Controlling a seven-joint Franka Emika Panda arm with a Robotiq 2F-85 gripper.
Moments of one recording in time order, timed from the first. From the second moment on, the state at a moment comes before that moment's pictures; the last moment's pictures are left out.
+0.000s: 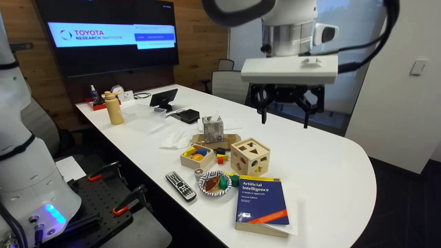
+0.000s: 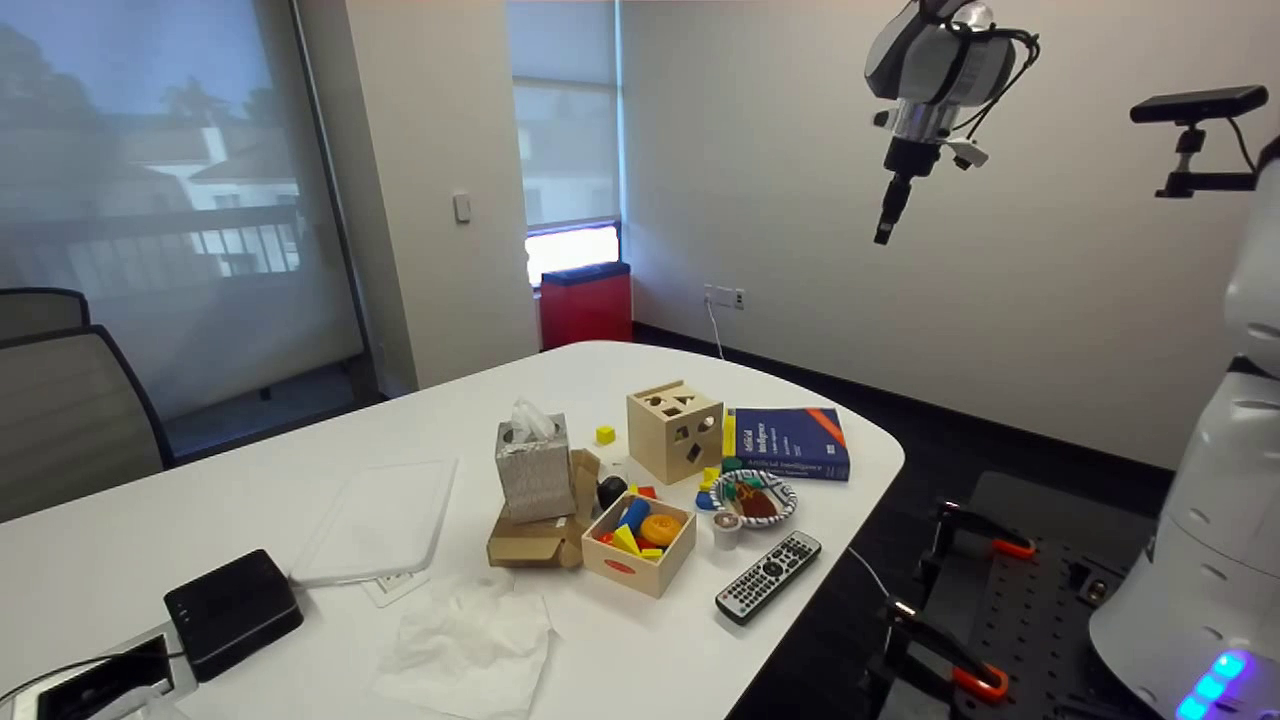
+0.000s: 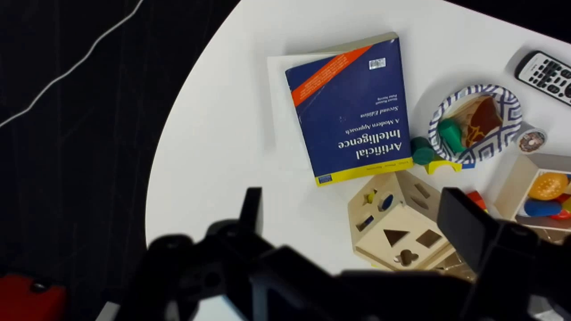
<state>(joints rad) -0.36 0.18 -0.55 -1.94 0.30 2.25 -1.33</state>
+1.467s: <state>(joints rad) -0.61 0.53 -0.27 -1.70 0.31 2.21 -1.33</state>
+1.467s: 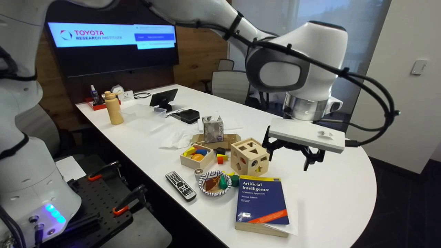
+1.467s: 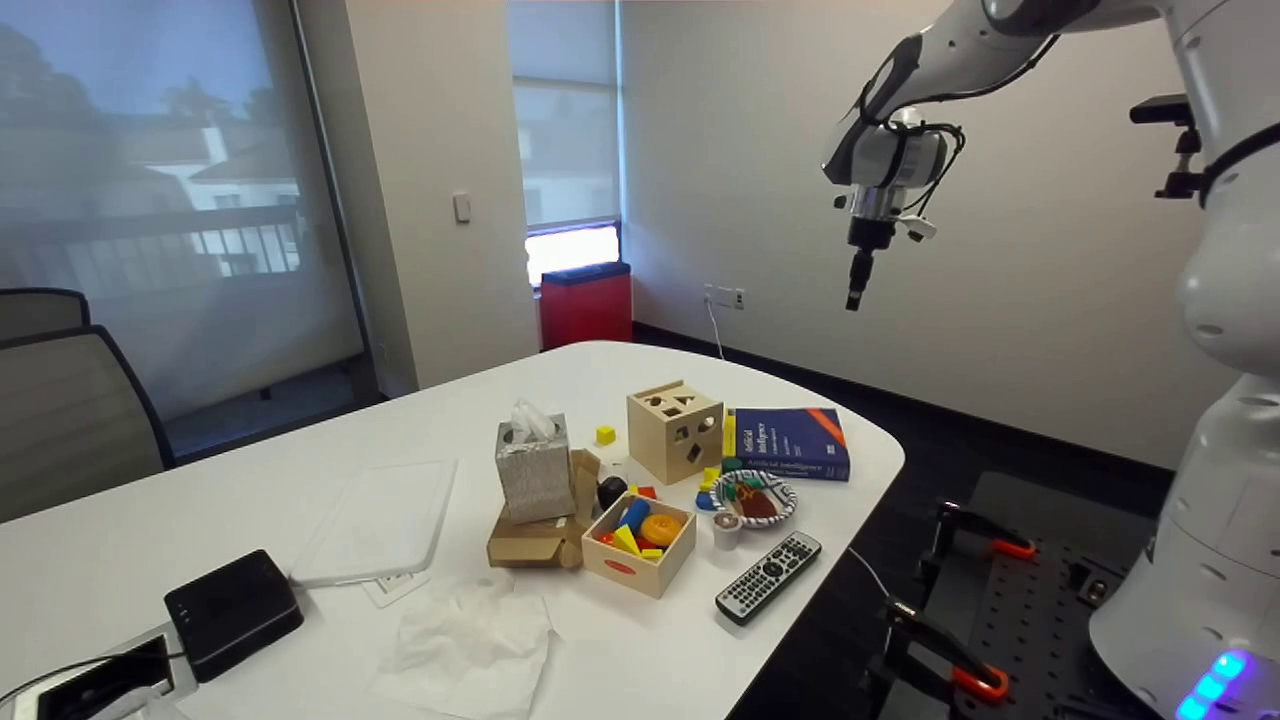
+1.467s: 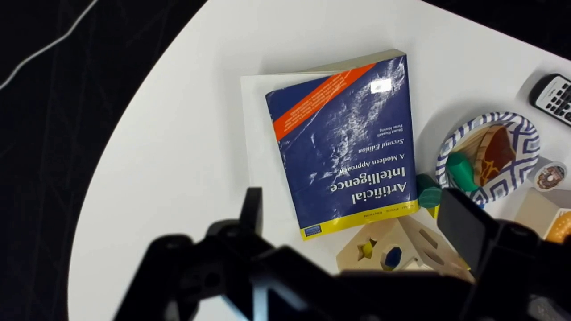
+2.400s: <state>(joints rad) -0.73 1.03 -0.13 -1.25 0.26 2.06 -1.24</state>
